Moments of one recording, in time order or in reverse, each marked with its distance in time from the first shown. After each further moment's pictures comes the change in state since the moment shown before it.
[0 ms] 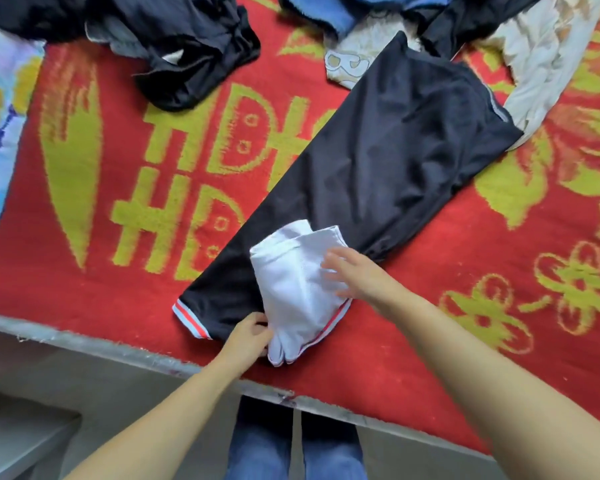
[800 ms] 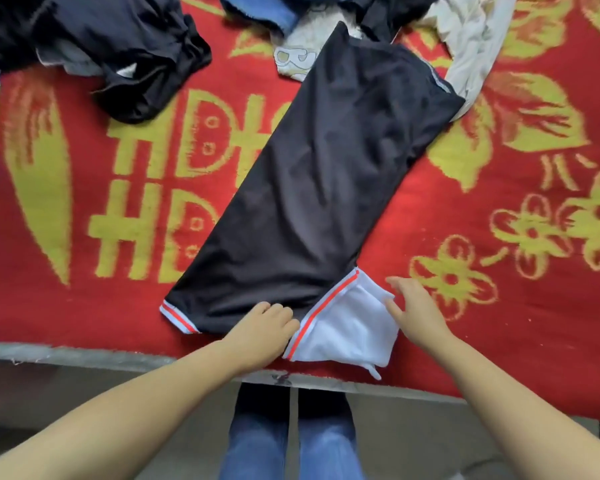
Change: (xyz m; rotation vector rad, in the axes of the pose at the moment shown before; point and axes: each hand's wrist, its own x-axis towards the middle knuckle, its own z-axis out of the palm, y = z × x) left_hand -0.006 0.004 0.018 1.775 -0.150 1.181; right_hand -0.048 0.162 -0.065 -0.630 0.508 -0.177
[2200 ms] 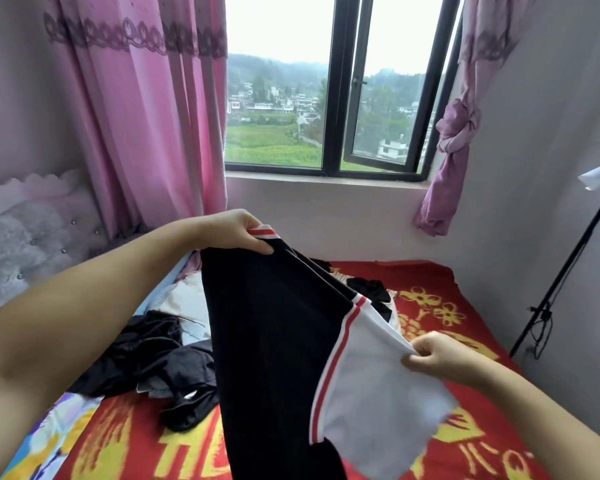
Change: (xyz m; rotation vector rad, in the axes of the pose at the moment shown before) left_hand -0.120 -0.125 -0.657 -0.533 0.451 -0.325; right_hand -0.111 -0.241 -0.419 -0.090 0.224 -0.336
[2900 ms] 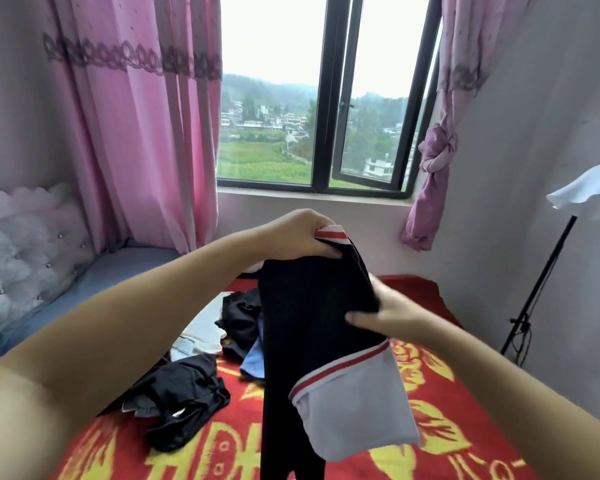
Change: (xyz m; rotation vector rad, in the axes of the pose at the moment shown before) left_hand -0.005 0.096 0.039 0.041 0.153 0.474; right_hand -0.013 -0.120 -0.036 0.321 0.170 -0.249
